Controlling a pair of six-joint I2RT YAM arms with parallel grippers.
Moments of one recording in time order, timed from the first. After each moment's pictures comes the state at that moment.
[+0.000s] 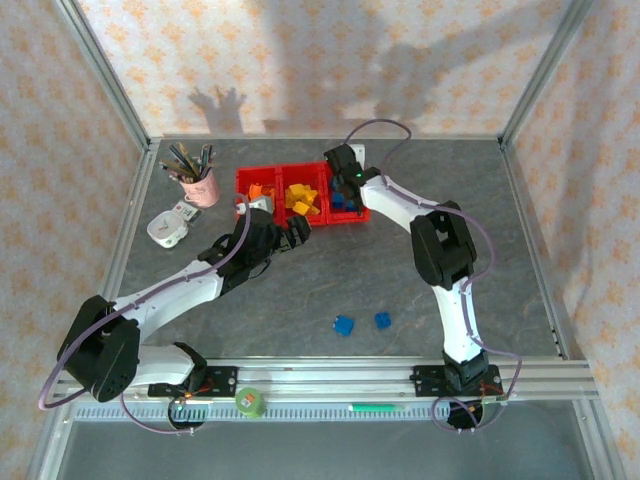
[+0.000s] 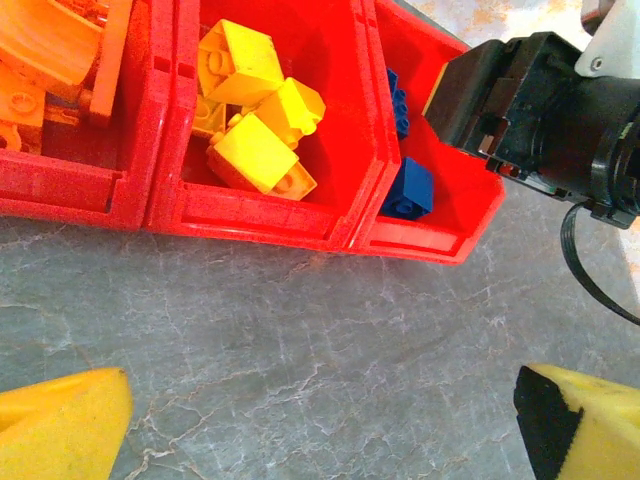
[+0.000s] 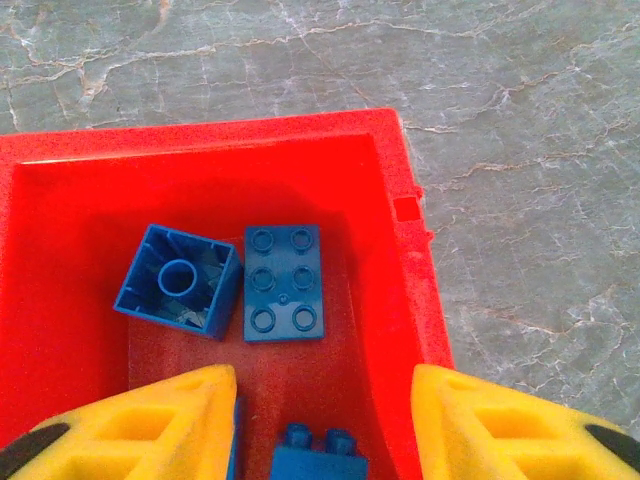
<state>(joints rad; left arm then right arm) -0.55 1.29 0.74 -0.04 -0.11 -0.81 0.54 2.18 1.75 -0.47 0.44 0.40</state>
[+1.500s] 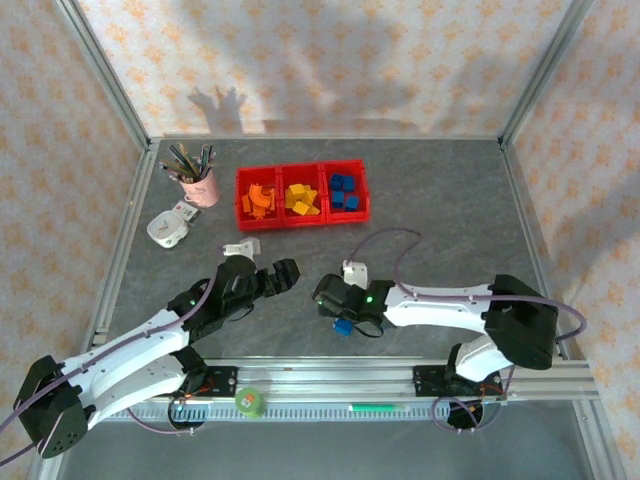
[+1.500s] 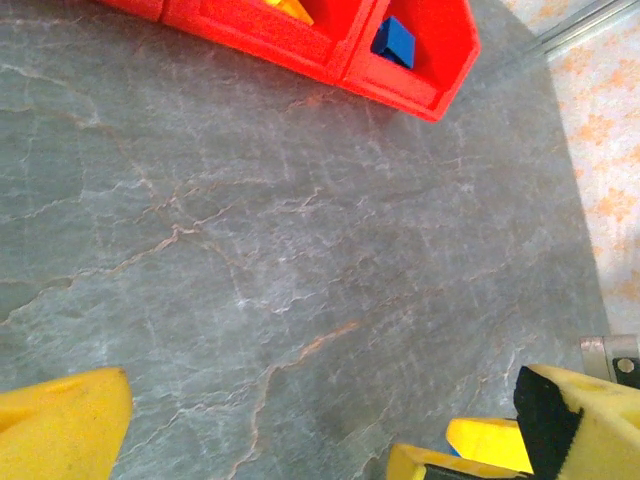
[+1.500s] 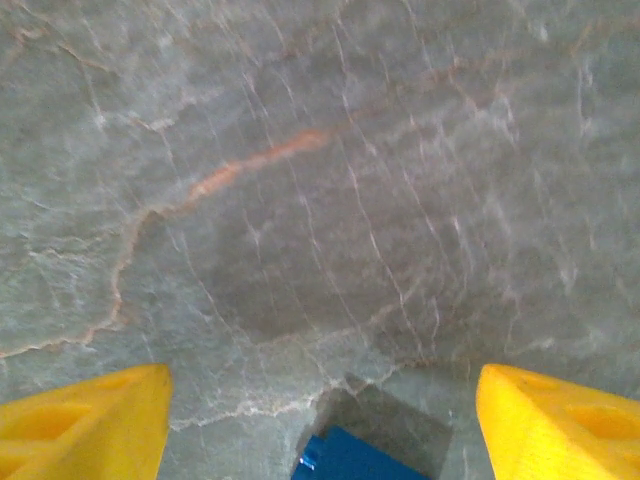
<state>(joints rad) -0.71 0.85 0.45 -0.20 -0.11 -0.93 1.16 1.48 0.81 -0.53 0.34 1.16</state>
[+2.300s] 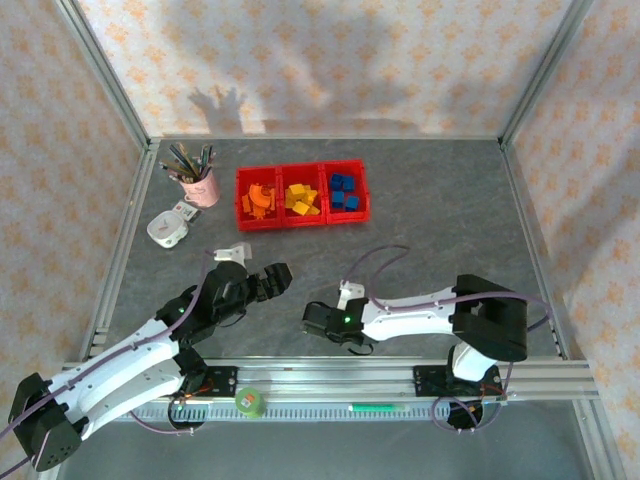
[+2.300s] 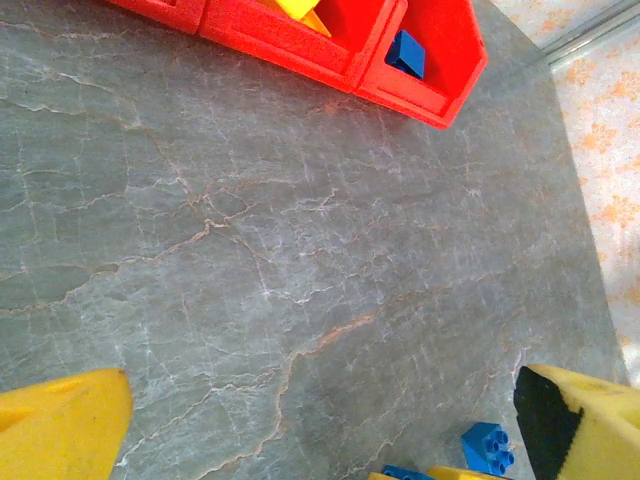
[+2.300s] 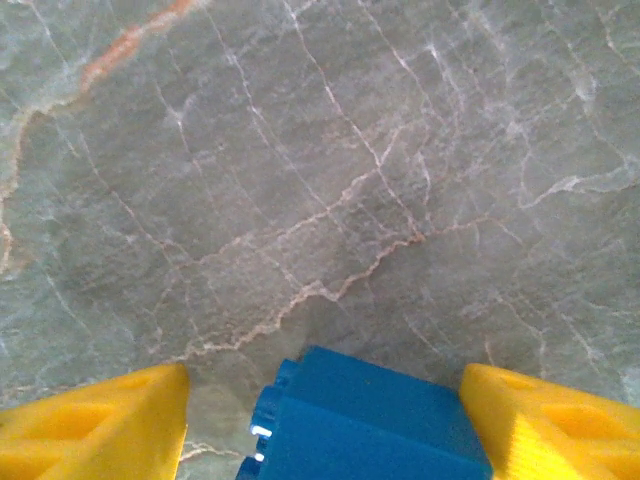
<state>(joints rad) -0.71 0.73 0.43 -0.28 -0.14 -0.93 1.30 1.62 0.86 -0.60 0.40 1.45</state>
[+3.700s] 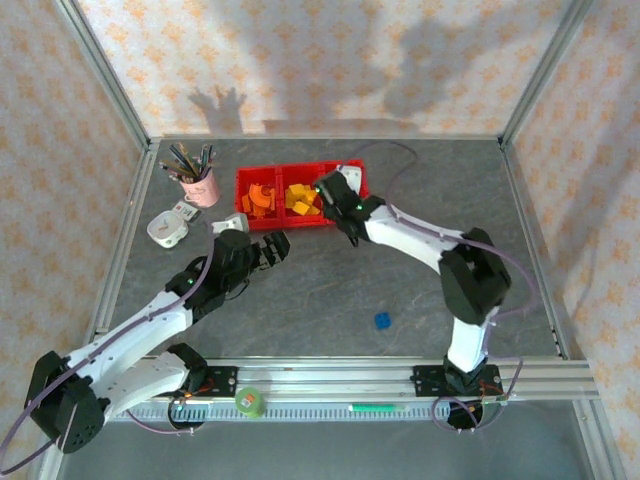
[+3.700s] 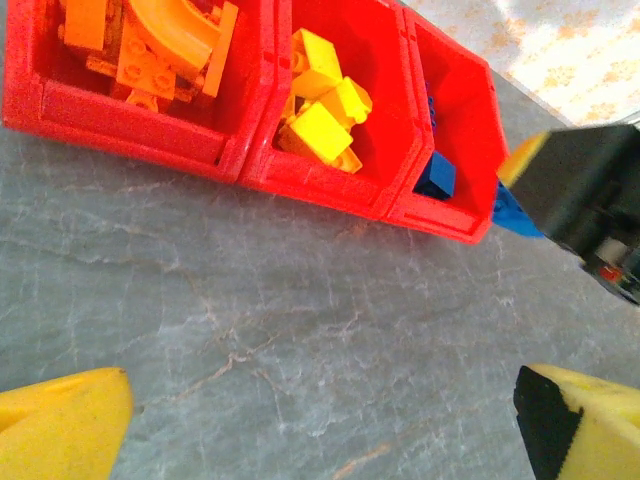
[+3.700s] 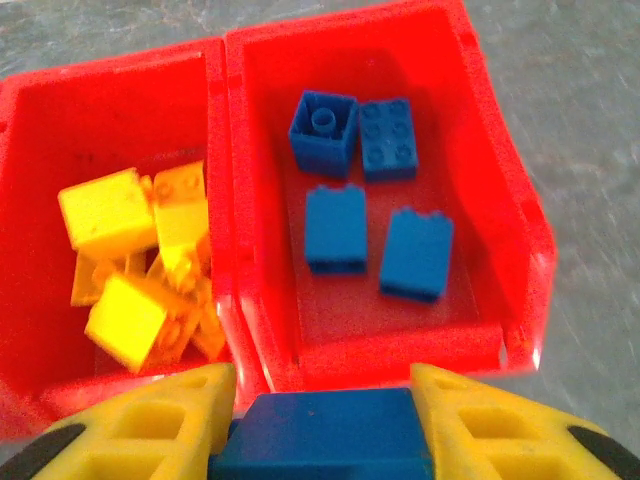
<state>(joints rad) -0.55 0.99 0.63 -0.24 -0.18 -0.85 0.70 1.88 1.44 -0.40 0.44 0.60</state>
